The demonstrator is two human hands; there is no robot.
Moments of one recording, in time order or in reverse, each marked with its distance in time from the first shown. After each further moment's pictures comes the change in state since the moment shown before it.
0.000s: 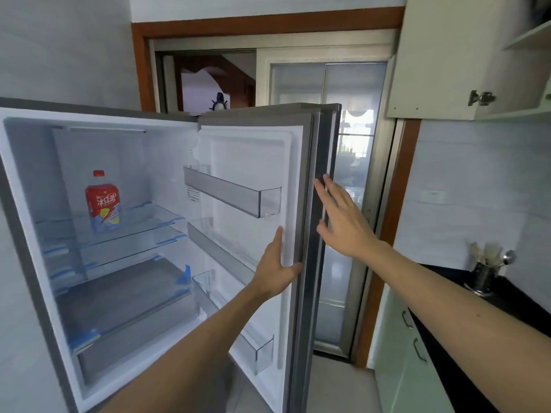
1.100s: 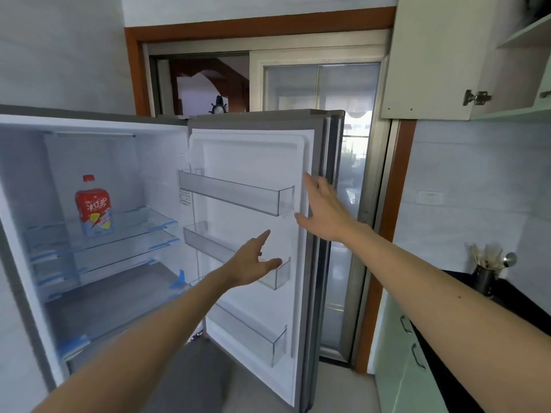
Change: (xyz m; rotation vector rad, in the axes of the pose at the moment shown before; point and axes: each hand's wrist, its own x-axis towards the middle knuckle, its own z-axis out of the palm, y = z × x) left_hand 0.029 0.004 -0.027 0.276 -0.130 -0.047; right_hand 0.031 0.005 -0.017 0.168 -0.155 0.071
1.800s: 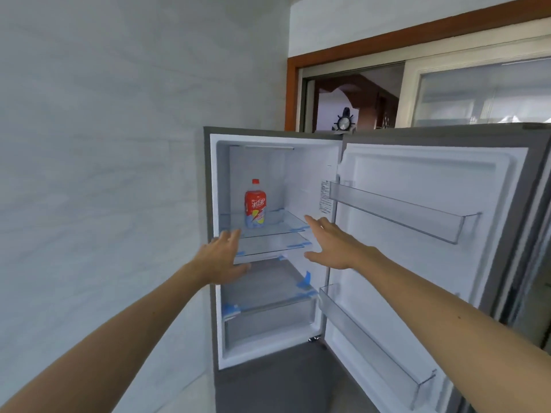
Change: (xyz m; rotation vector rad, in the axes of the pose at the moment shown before) left_hand -0.200 -0.151 -0.236 0.725 0.235 -0.439; right_hand 0.050 -0.242 0.116 0.037 -0.392 -0.419
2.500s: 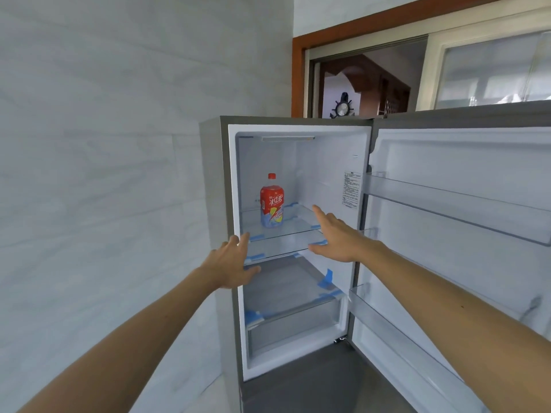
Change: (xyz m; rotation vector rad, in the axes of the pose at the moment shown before) left_hand 0.065 -0.096 0.028 0.031 -0.072 0.024; right_hand 0.109 -0.036 0.043 0.096 0.006 0.089
